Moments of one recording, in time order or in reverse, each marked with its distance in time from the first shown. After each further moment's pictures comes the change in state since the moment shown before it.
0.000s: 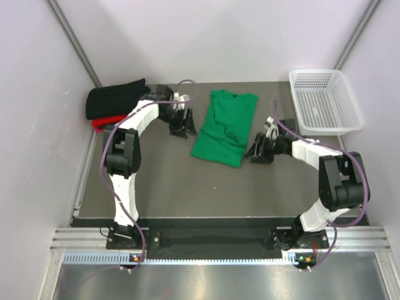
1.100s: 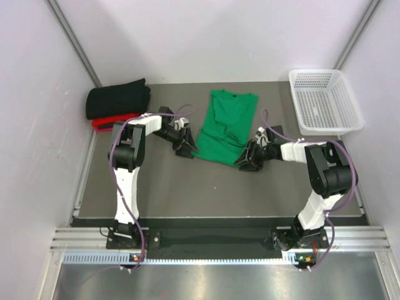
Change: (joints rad) left arm 0.042 0.107 -0.257 0.064 0.313 -0.224; right arm 0.097 0.158 -0.103 0.167 -0.100 0.270
